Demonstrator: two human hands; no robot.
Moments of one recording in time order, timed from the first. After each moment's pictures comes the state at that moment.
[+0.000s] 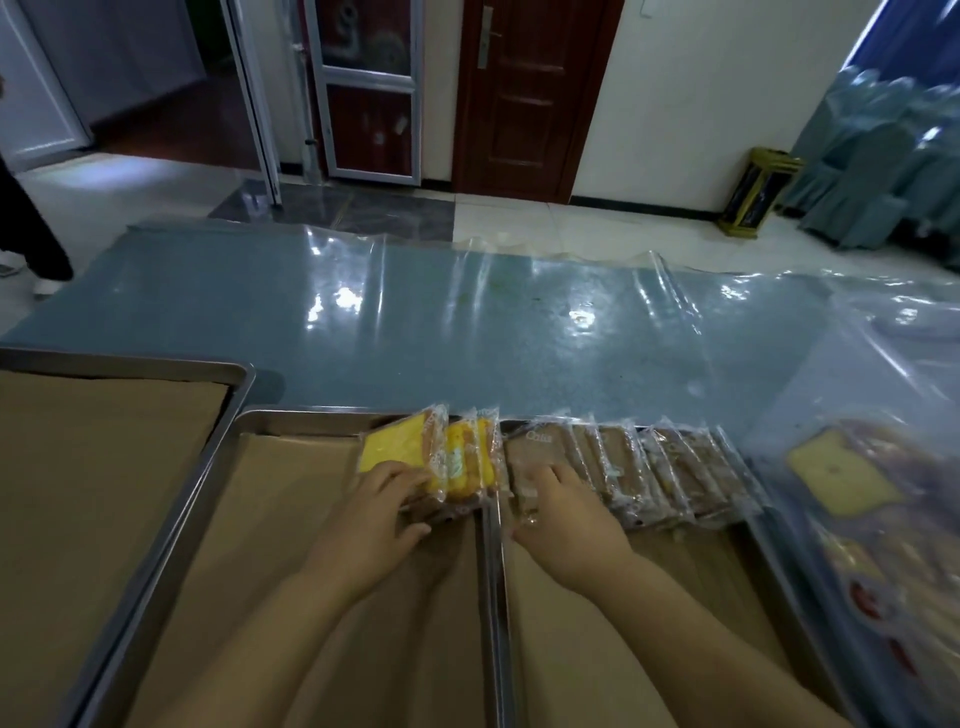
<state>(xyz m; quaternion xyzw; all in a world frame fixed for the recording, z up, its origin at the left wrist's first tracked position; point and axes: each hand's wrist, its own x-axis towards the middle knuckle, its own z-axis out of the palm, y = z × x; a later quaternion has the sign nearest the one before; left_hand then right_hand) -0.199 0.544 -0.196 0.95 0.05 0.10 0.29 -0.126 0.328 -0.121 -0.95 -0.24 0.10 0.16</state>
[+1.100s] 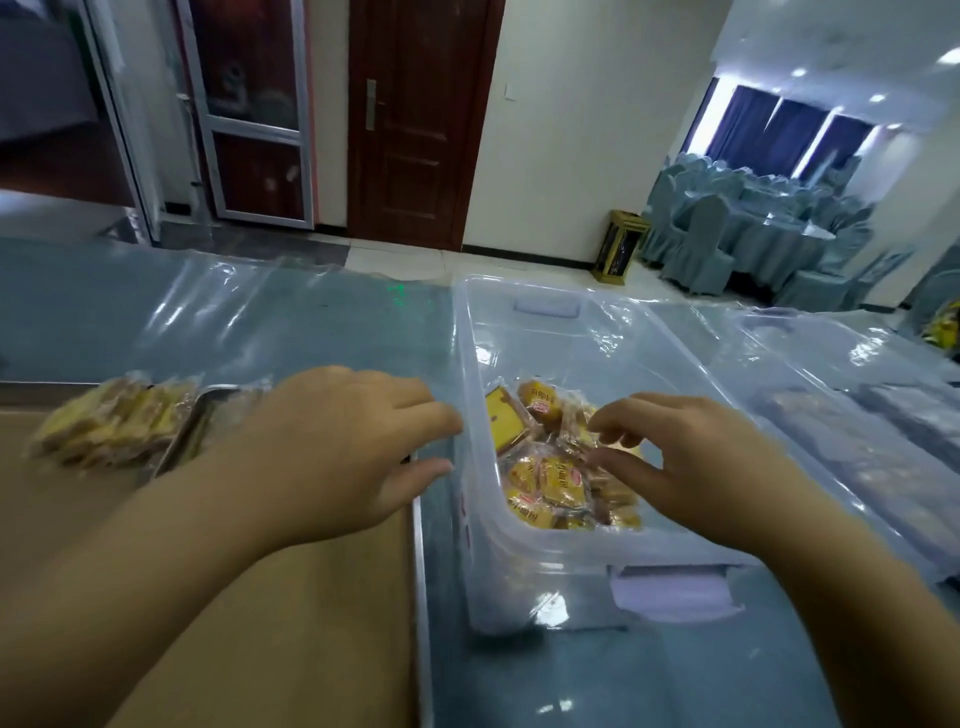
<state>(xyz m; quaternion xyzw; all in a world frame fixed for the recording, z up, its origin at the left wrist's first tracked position) -0.224 0.132 0.056 0.92 -0.28 0.26 0.04 -0.154 -0.133 0.083 -0.92 -0.37 -0.11 0.05</state>
